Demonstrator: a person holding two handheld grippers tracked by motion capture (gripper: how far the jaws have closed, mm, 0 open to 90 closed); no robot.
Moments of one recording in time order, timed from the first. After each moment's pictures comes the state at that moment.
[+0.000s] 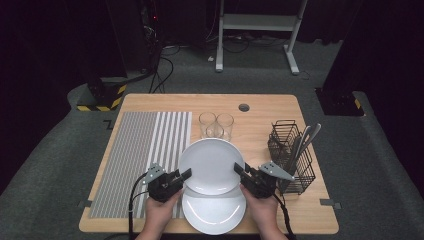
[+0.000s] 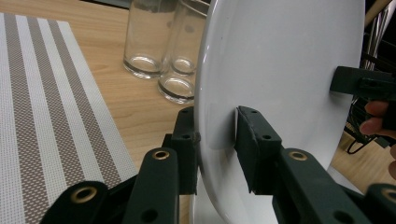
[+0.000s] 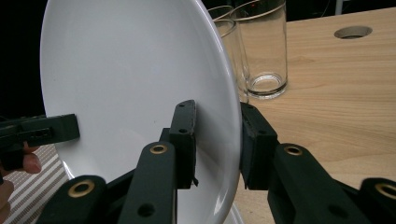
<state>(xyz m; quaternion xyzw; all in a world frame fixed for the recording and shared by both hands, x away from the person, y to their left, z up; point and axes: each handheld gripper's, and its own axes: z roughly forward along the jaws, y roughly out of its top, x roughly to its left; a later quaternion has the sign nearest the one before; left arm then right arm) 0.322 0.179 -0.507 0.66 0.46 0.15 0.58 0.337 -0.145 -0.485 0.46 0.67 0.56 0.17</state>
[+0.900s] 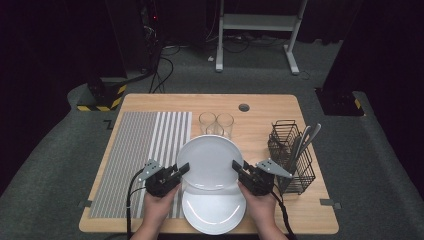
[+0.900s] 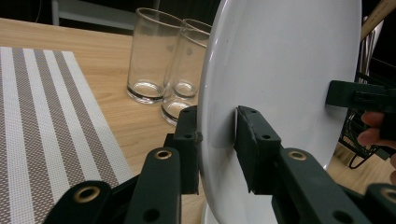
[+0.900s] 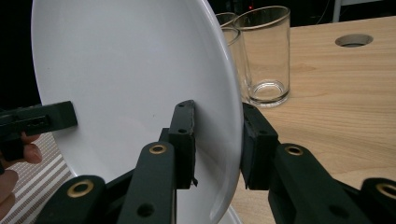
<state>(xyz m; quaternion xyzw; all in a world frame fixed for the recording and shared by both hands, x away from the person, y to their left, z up) 0.330 0.187 -0.501 0.65 0.44 0.17 0.60 0.341 -0.138 -0.479 0.46 0.67 0.56 0.18</state>
